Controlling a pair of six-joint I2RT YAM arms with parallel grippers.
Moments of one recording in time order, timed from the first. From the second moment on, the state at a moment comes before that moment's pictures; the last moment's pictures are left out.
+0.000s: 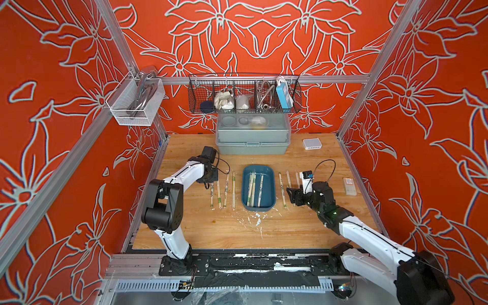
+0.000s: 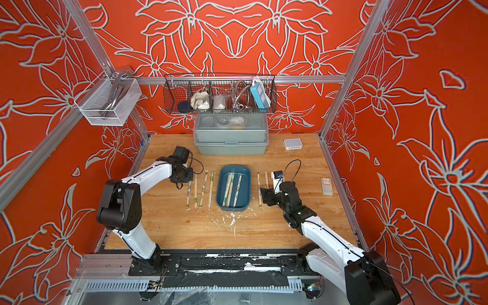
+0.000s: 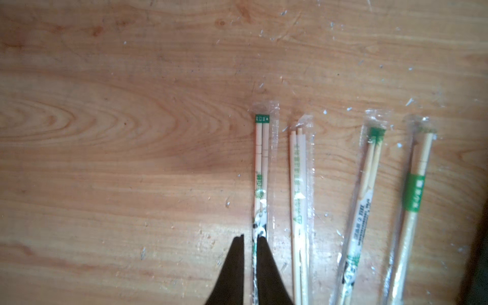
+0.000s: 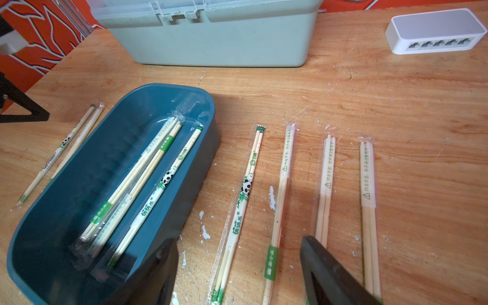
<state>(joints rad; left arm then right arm) -0.15 1.76 1.20 -0.67 -0.14 -0.29 0.45 0.98 0.40 0.06 -0.02 0.21</state>
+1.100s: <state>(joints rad) -0.37 1.01 0.59 -0.23 -0.06 -0.30 0.55 1.21 0.90 -0.37 -0.03 0.24</state>
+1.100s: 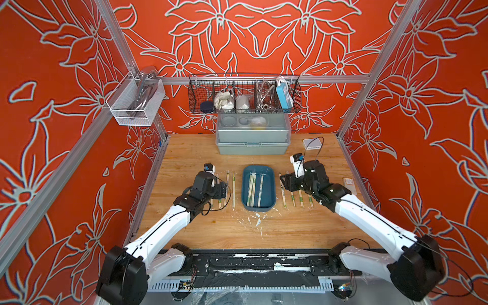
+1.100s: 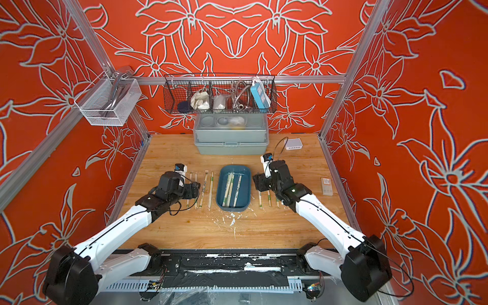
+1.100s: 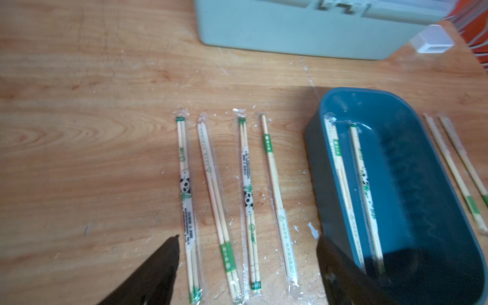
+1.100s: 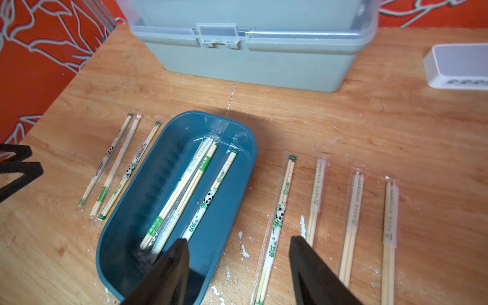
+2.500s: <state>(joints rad) -0.43 0.74 0.28 0.07 0.18 -0.13 0.74 2.13 1.71 -0.91 0.16 0.47</state>
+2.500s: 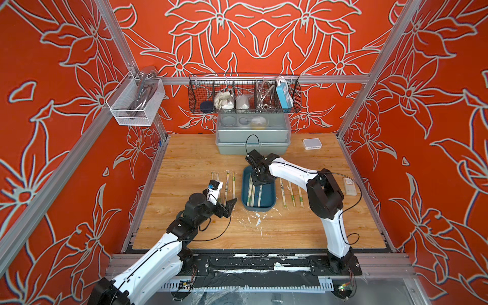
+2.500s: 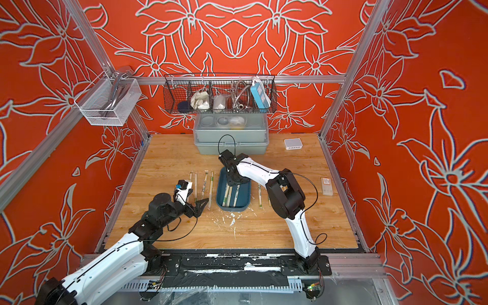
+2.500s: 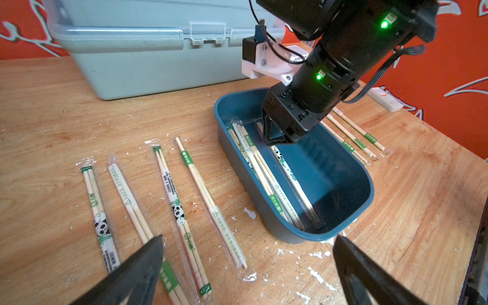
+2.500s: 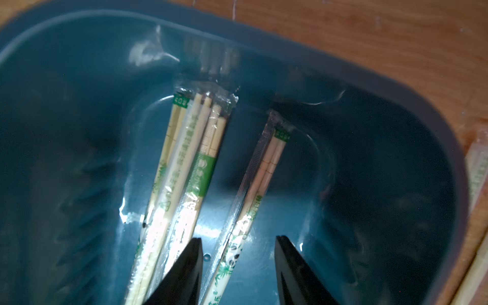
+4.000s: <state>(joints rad) -0.43 0.81 0.31 0.06 0.18 -0.13 0.74 2.20 1.71 -0.83 0.19 0.56</state>
